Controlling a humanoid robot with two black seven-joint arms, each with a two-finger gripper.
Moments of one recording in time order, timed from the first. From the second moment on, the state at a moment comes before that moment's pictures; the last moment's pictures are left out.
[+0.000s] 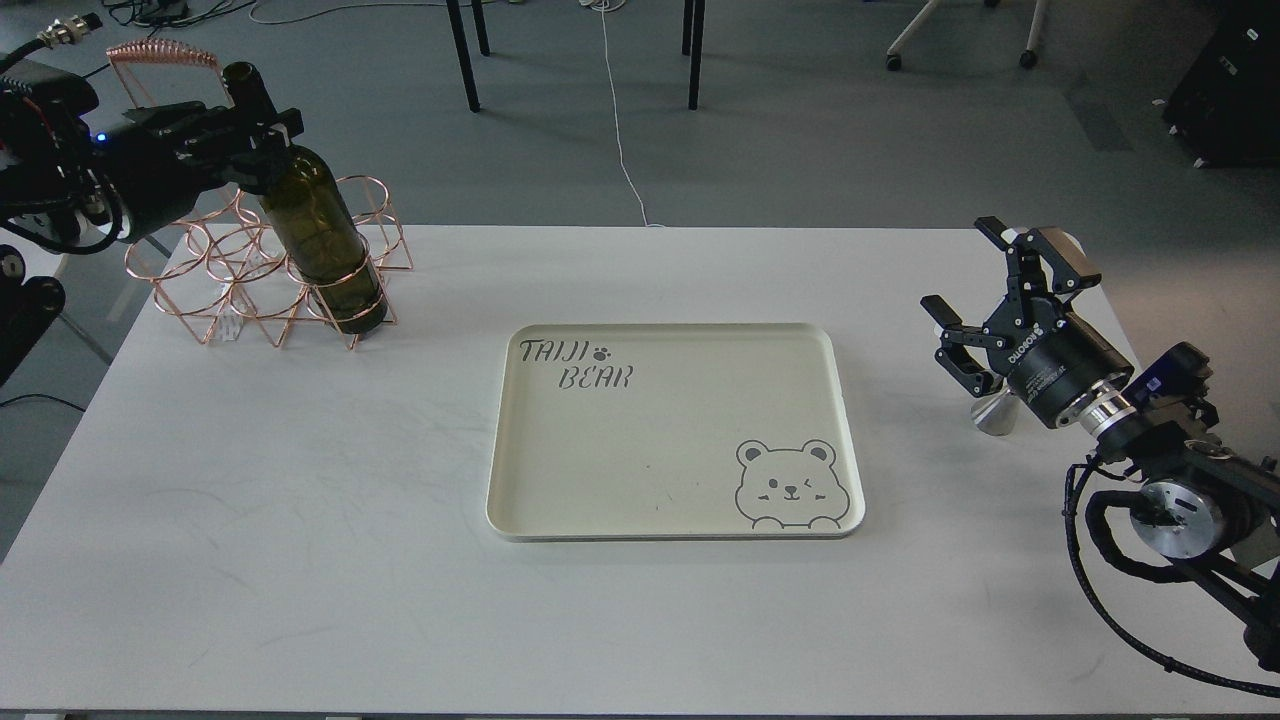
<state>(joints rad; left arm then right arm) -0.85 0.68 -0.80 -0.82 1.97 -0.09 -0.49 0.49 -0.65 0.57 1.17 -0.21 0.23 0.49</state>
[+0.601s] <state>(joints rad) -0.86 0.67 -0.78 -0.79 1.97 -0.09 -0.49 0.49 -0.65 0.57 1.17 -0.21 0.23 0.49</state>
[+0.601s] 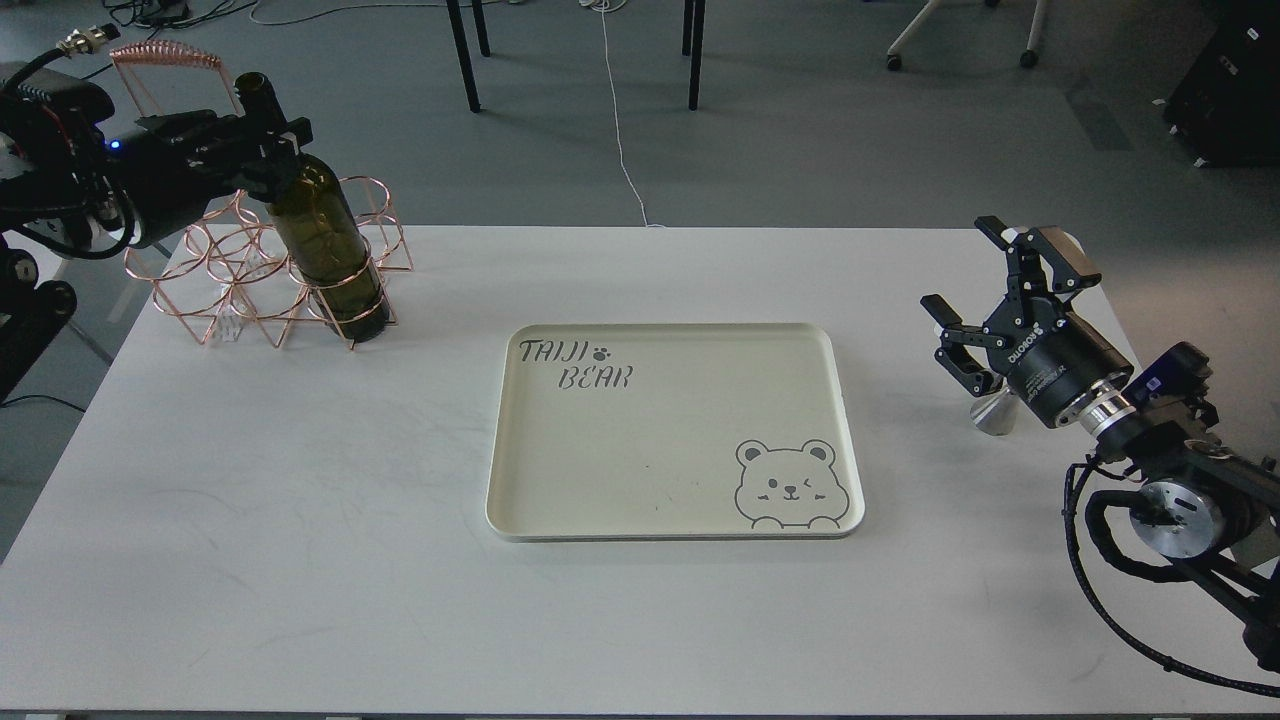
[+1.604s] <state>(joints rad) -0.70 0.83 -0.79 -0.96 1.65 -0.07 -0.49 0.49 -0.64 0.58 1.17 -0.21 0.23 0.49</state>
